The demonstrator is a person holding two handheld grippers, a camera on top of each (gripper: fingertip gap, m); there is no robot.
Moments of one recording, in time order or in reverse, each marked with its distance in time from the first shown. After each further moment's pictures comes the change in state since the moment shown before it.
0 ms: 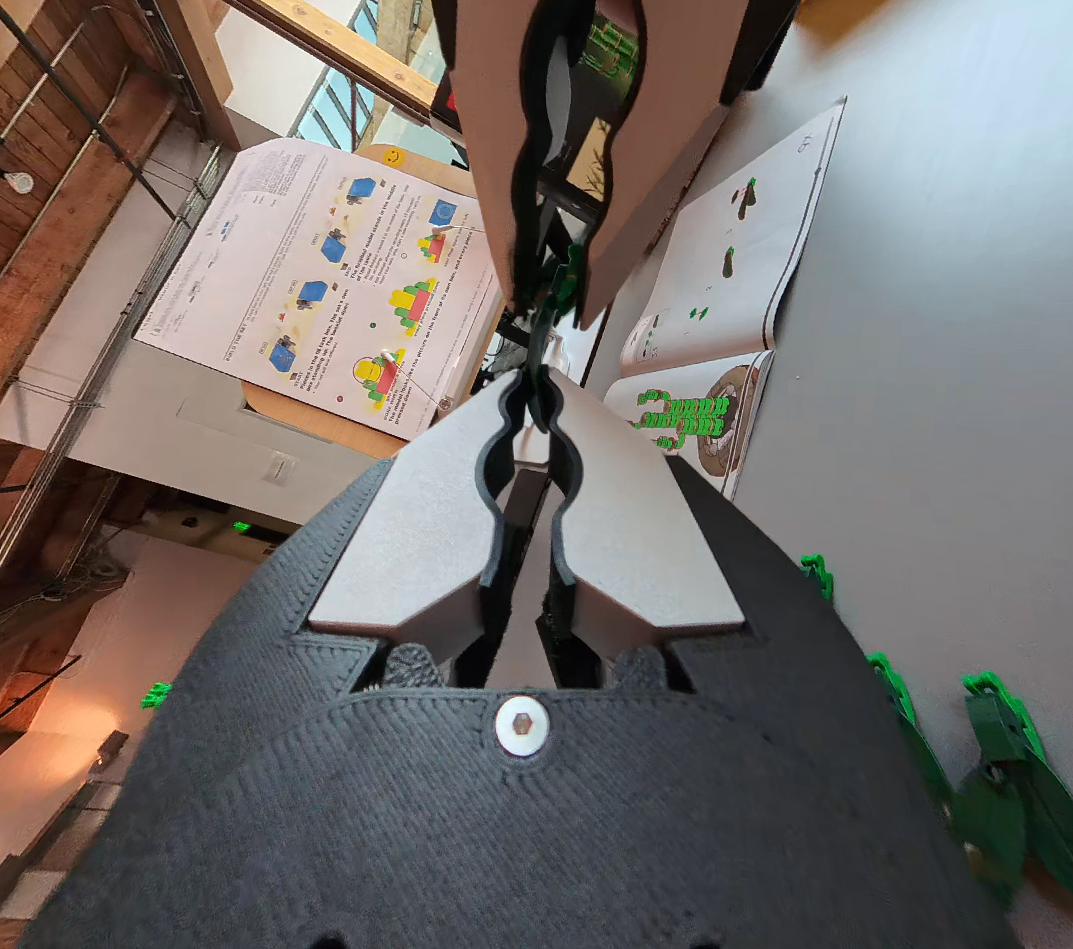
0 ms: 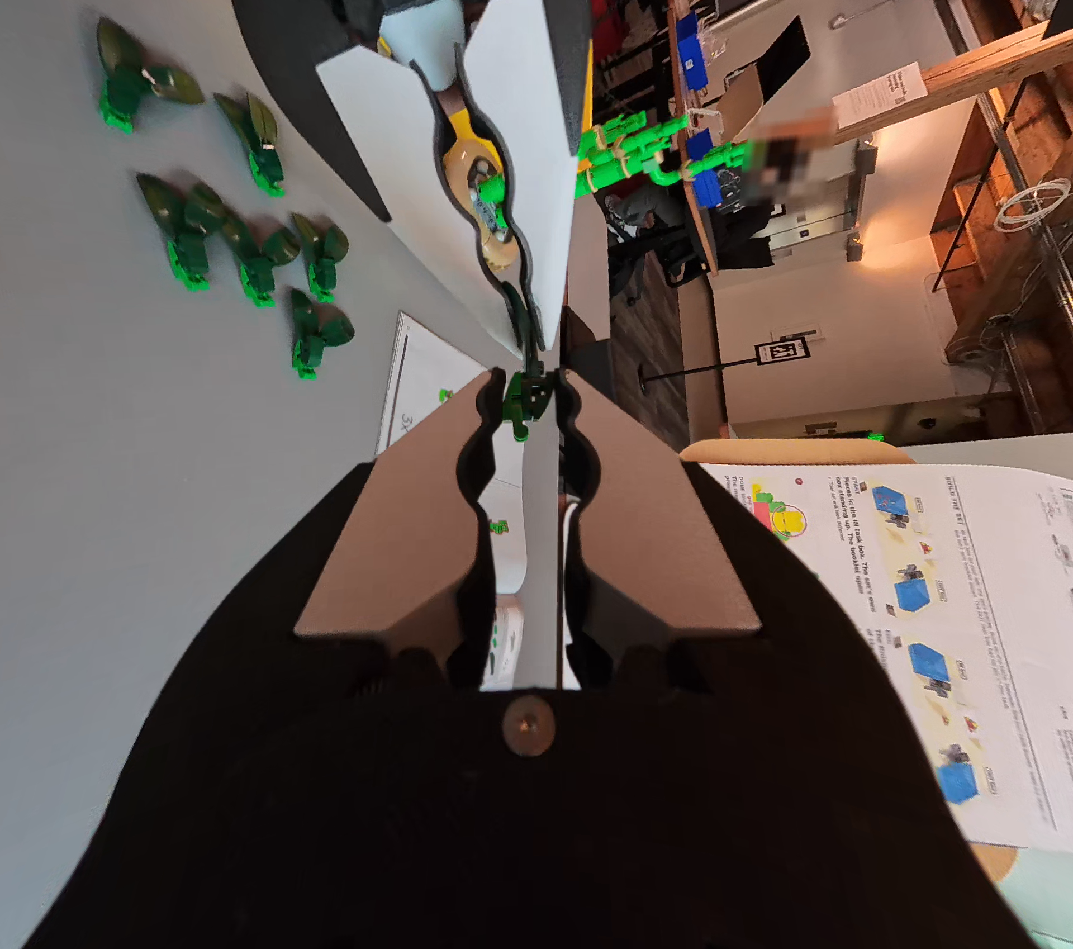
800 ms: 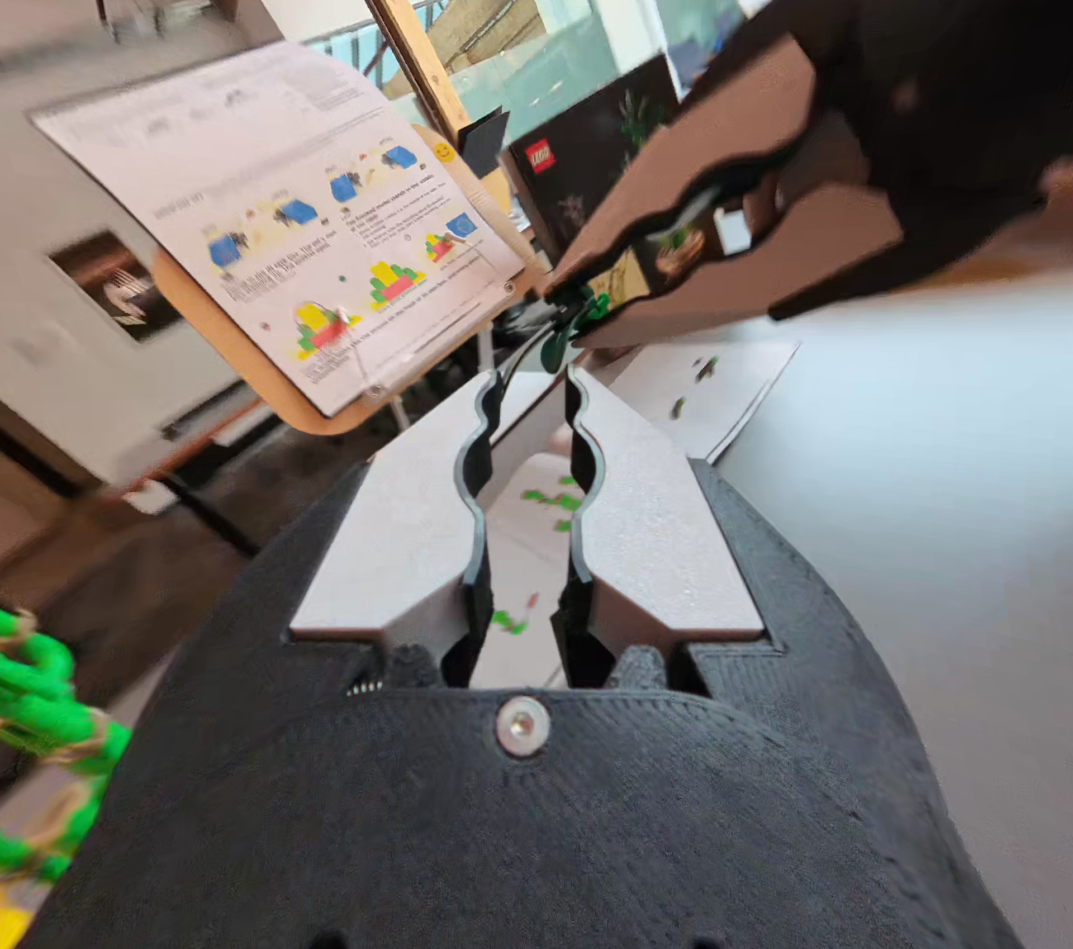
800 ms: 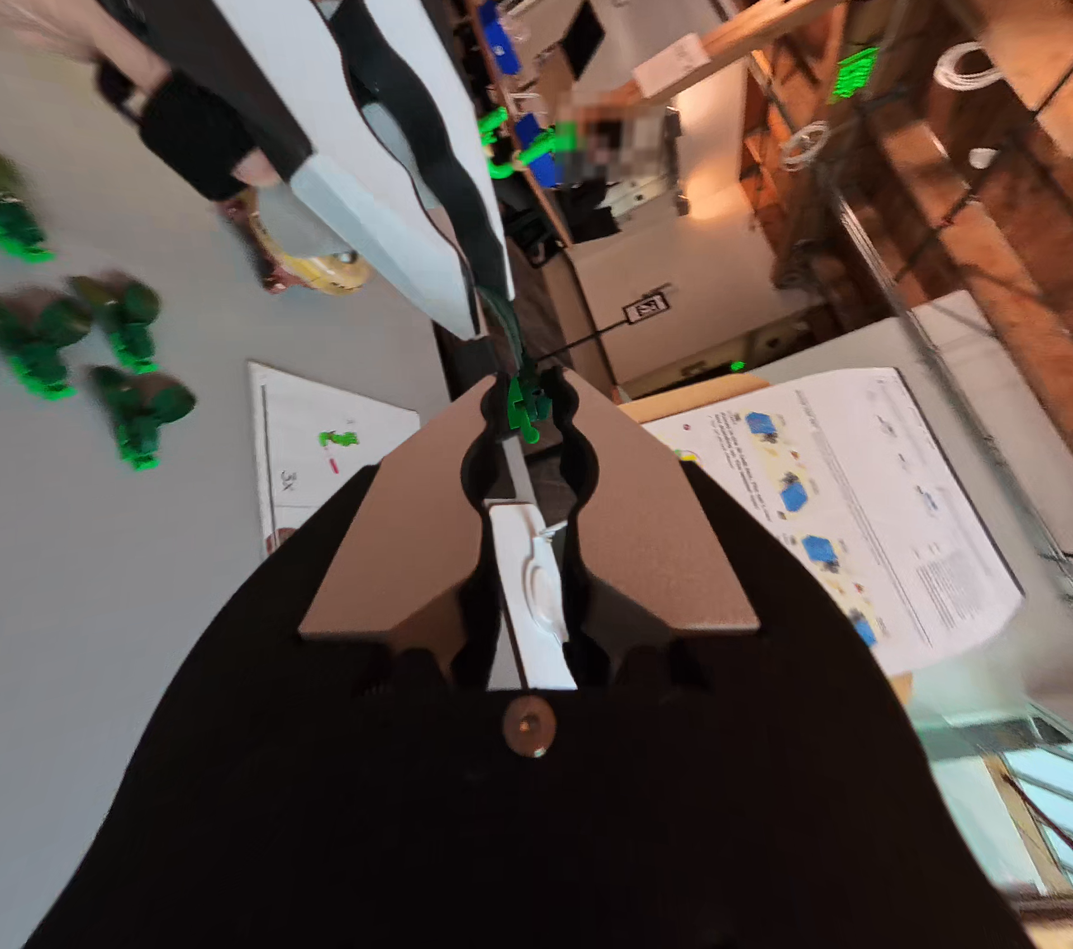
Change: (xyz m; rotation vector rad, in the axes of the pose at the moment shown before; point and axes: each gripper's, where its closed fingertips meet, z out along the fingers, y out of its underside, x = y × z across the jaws) left arm -0.039 -0.007 -0.006 0.143 0.003 -0.637; right arm 0.045 0.000 0.000 -0.012 0.325 0.094
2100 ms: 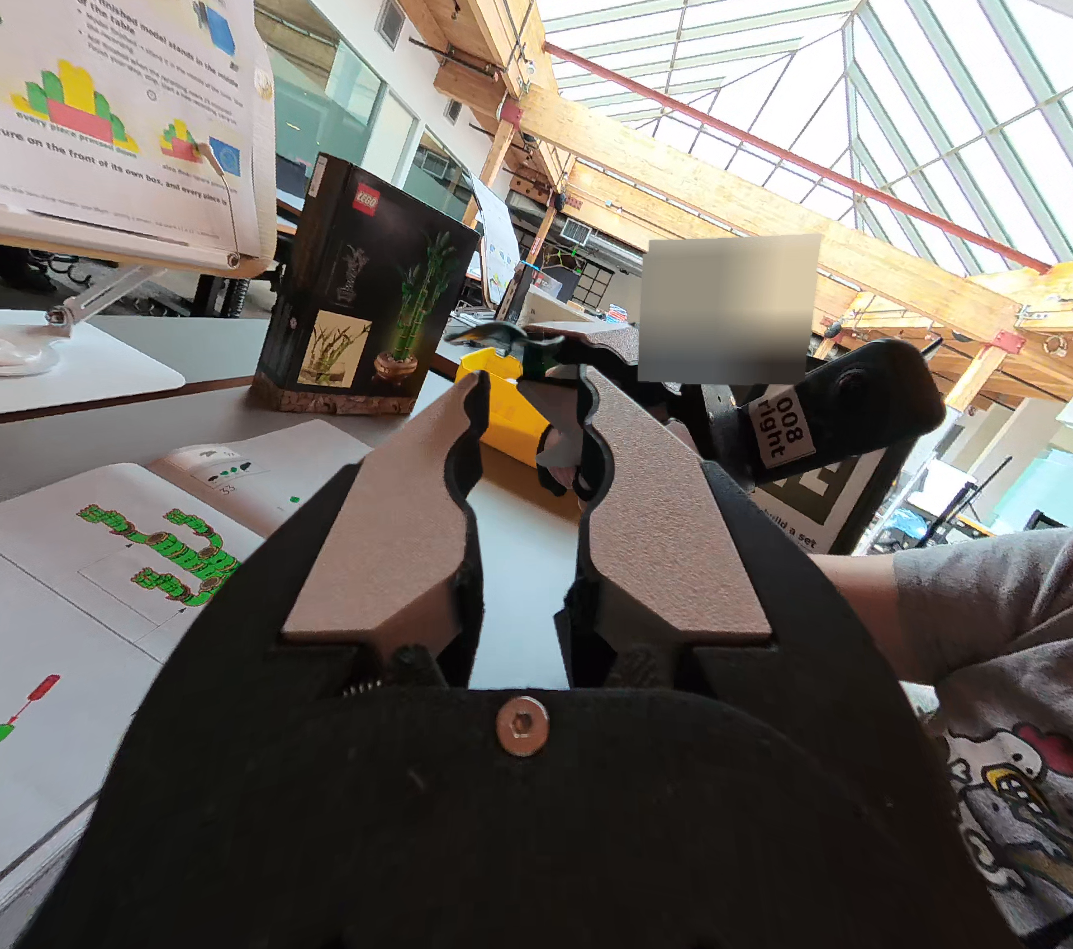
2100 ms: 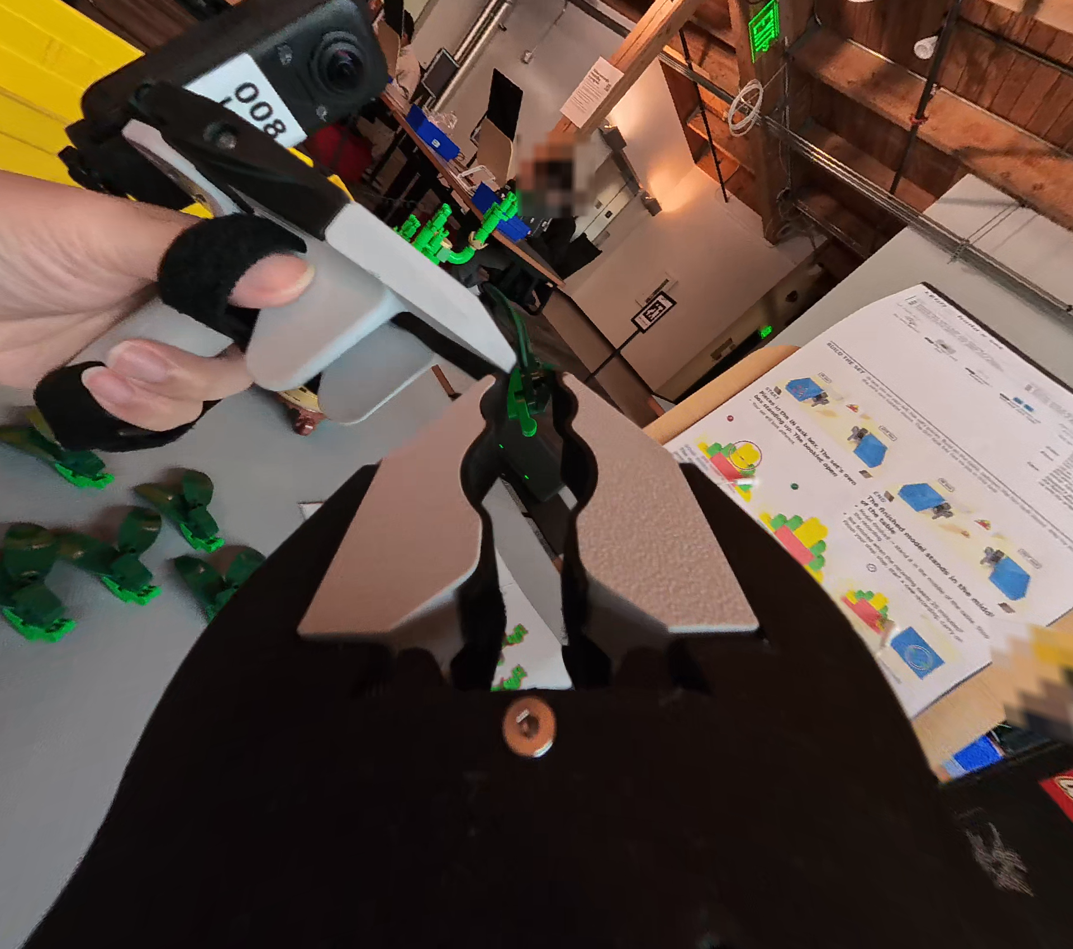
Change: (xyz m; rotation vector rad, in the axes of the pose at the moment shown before) left arm 0.001 -0.020 0.000 0.235 0.432 -0.933; right arm 0.006 -0.021 0.008 0.092 0.104 0.338
